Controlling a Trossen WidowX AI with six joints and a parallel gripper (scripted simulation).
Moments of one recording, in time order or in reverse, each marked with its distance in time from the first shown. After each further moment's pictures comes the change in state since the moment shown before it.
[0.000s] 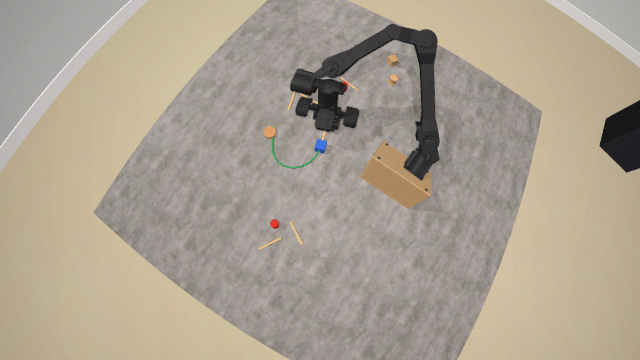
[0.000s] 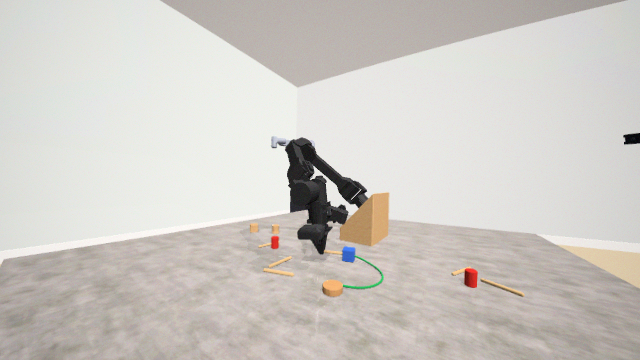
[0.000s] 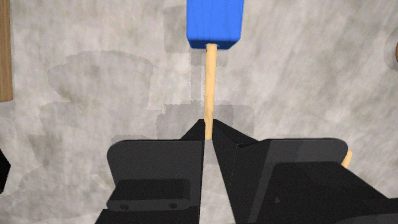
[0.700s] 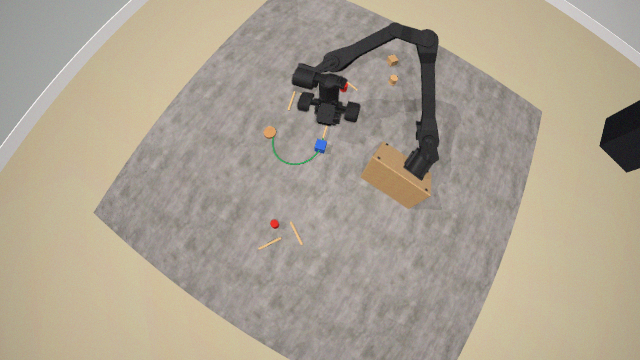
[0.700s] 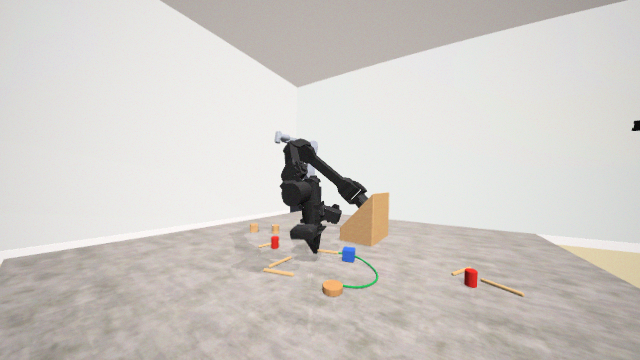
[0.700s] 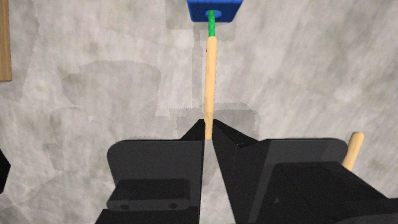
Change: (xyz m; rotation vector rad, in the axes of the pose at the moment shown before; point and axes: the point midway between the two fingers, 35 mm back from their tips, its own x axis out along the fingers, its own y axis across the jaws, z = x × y) arm -0.002 0.000 -0.019 0.010 0.000 0.017
